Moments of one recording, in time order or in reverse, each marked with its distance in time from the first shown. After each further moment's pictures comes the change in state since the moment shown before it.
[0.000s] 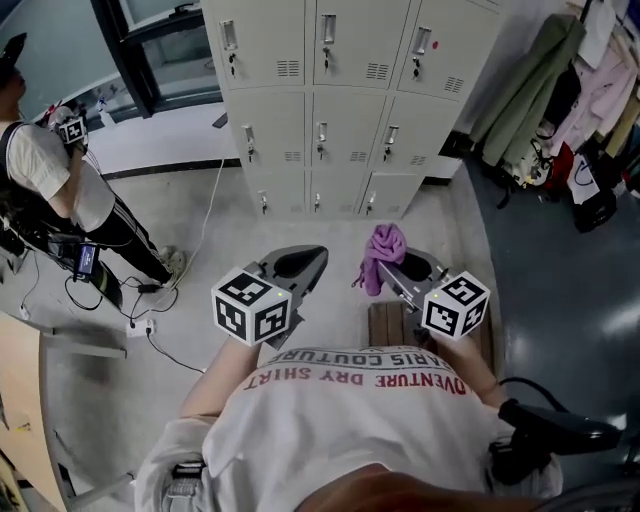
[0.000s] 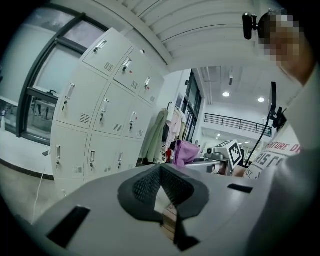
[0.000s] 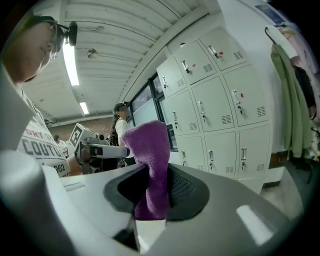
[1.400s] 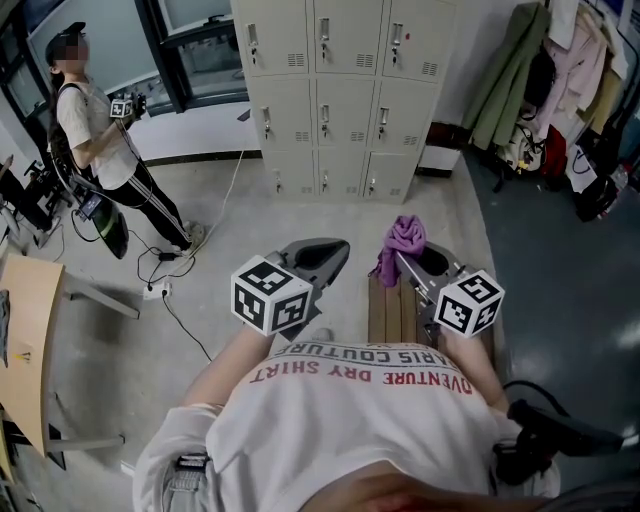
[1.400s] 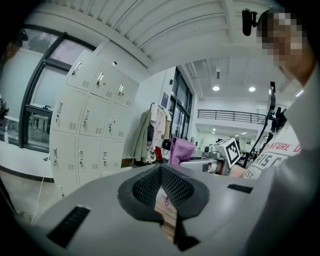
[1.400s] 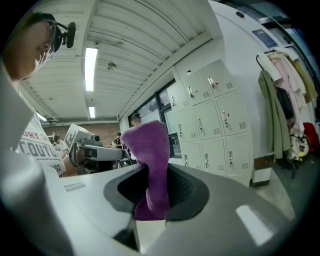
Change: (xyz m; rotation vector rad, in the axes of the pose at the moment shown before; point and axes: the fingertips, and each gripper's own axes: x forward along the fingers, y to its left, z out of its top) left arm -0.106 -0.299 -0.073 0.106 -0.014 -0.009; right arm -0.262 0.160 -0.060 -0.045 -0.108 -0.028
